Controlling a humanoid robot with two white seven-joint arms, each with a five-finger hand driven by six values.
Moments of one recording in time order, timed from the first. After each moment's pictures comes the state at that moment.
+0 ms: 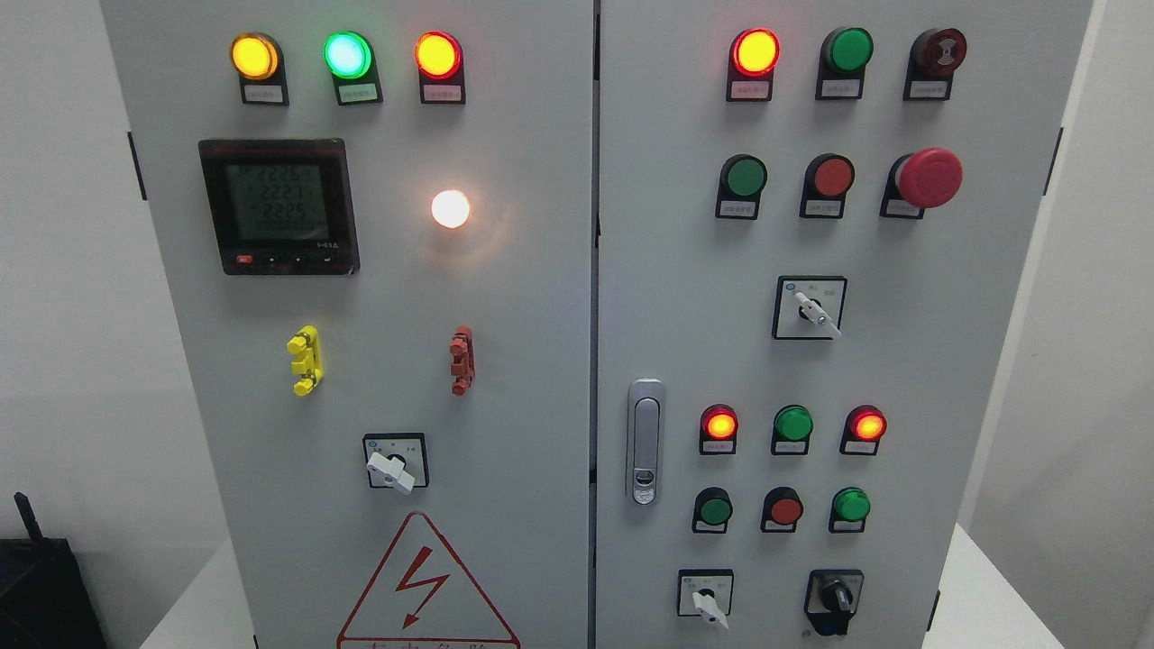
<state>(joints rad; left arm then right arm) -0.05 -0.08 0.07 0.11 -0.08 -0.10 -0.12 0.22 0.05 0.00 -0.13 0.00 -0.14 0.35</state>
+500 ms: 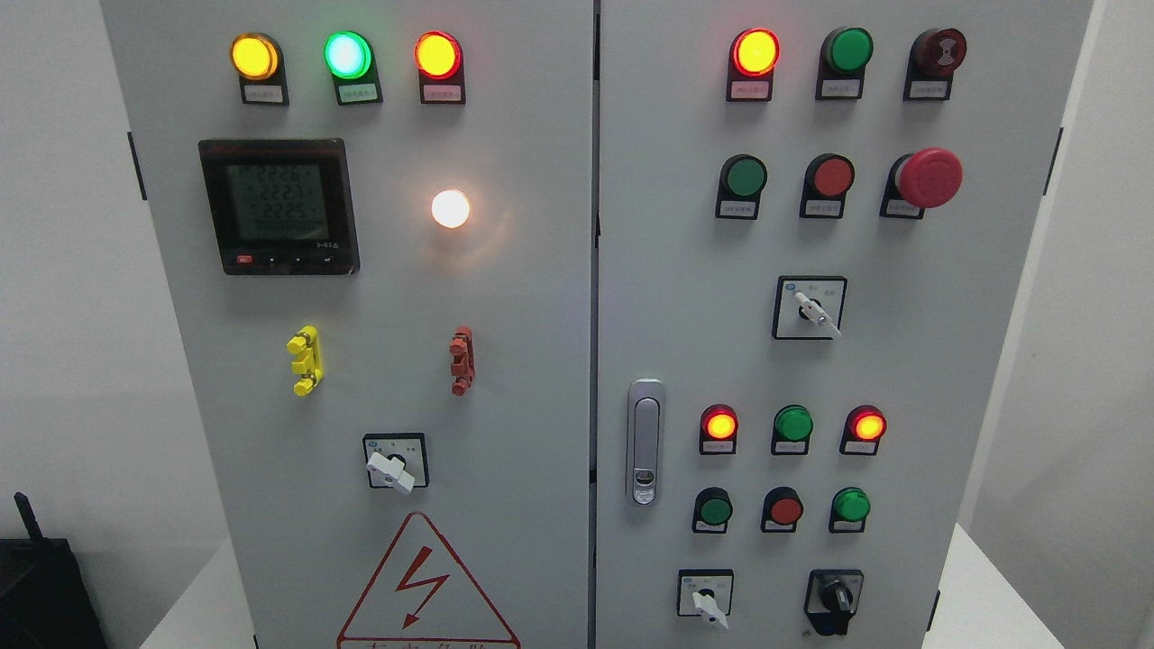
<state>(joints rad) -0.05 -0.08 0.07 0.11 -0.08 -0.10 -0.12 0.22 0.05 0.00 -0.13 0.00 -0.14 0.35</state>
